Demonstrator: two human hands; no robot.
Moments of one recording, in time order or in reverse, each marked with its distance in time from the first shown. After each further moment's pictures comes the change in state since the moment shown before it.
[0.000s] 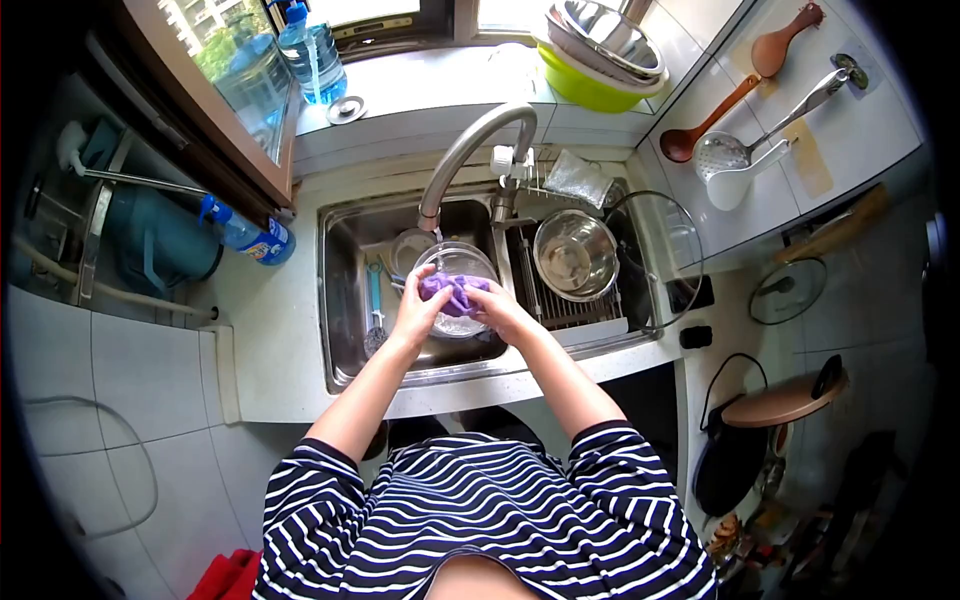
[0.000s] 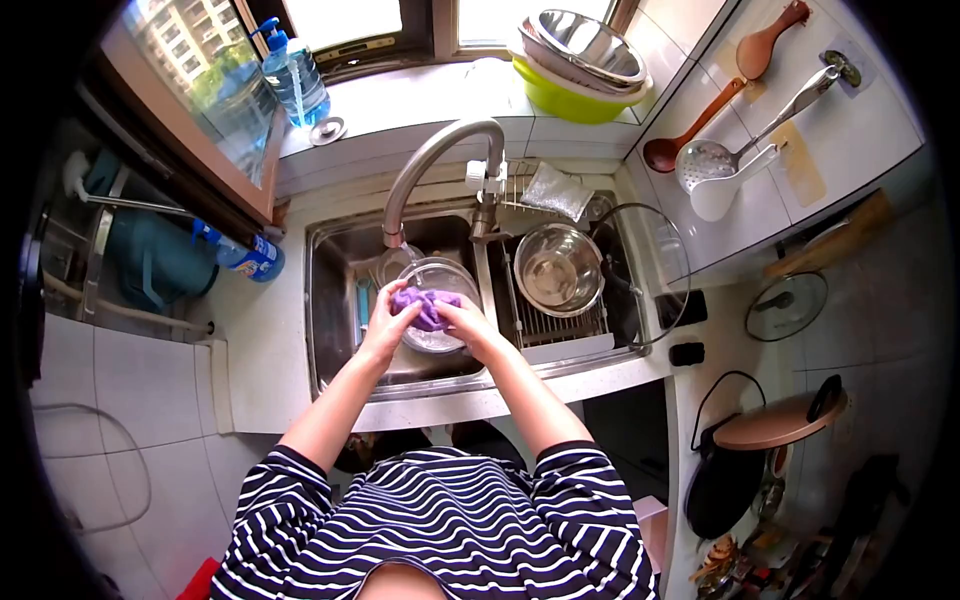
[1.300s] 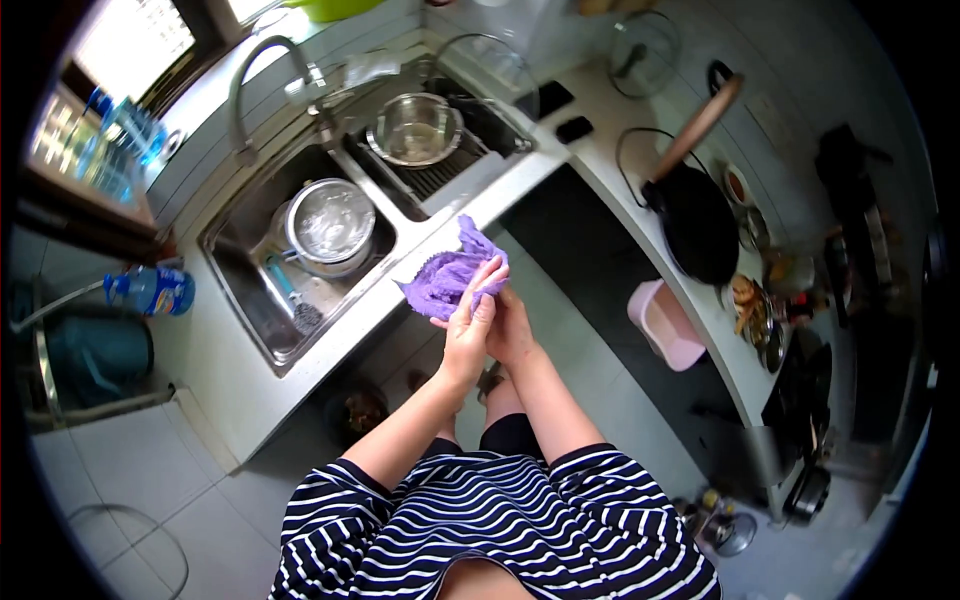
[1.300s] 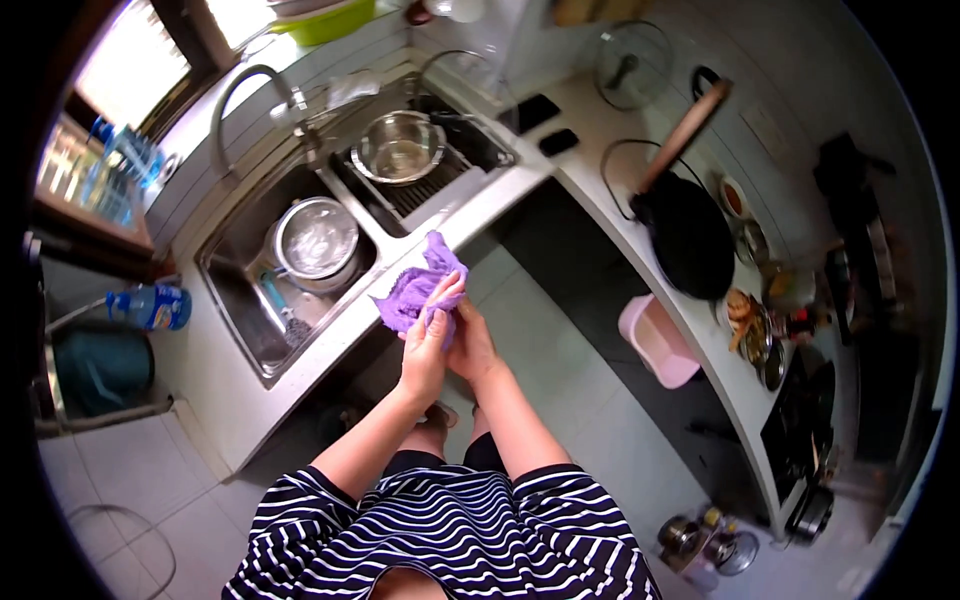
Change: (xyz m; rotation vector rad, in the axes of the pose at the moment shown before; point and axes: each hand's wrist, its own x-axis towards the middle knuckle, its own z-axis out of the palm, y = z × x) left_hand -0.259 -0.012 0.125 -0.278 -0.725 0.149; right_hand -0.268 0.150 0.042 1.089 0.273 -0.594
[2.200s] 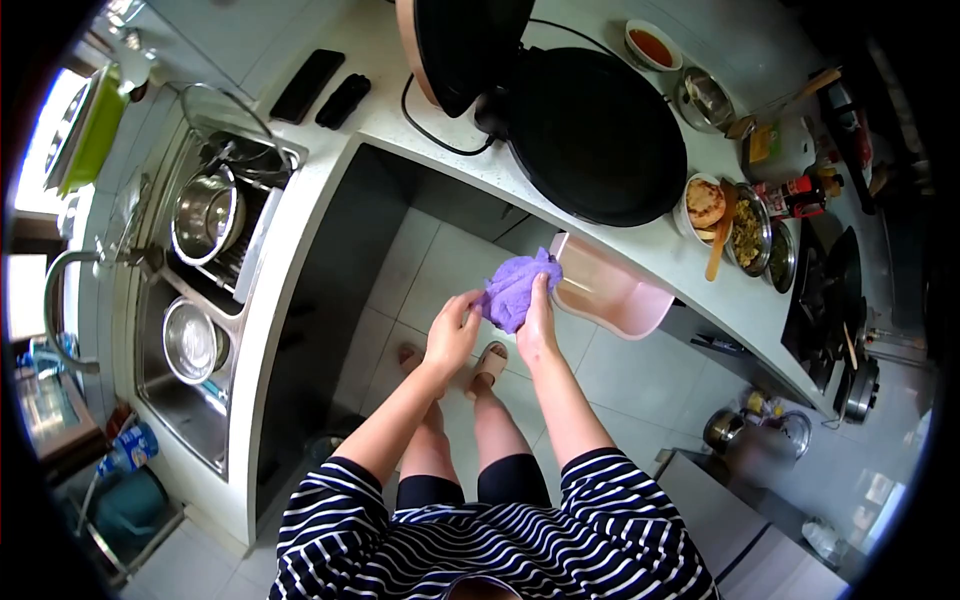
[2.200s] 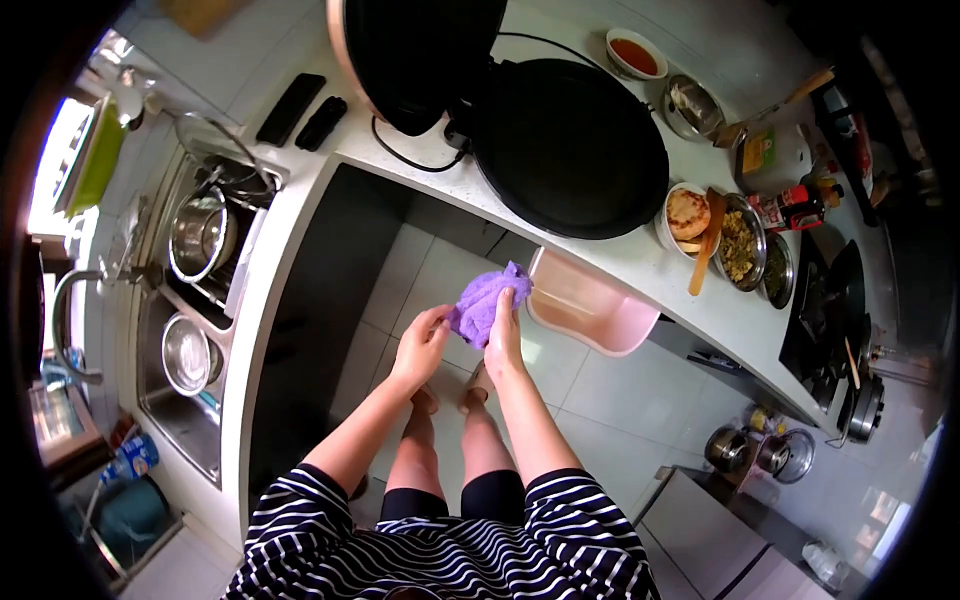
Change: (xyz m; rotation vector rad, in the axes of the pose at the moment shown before) left_hand 0.060 -0.275 0.182 0.783 -0.432 -0.409; right_hand -0.057 -0.217 -0.290 -0.005 0.736 -0.485
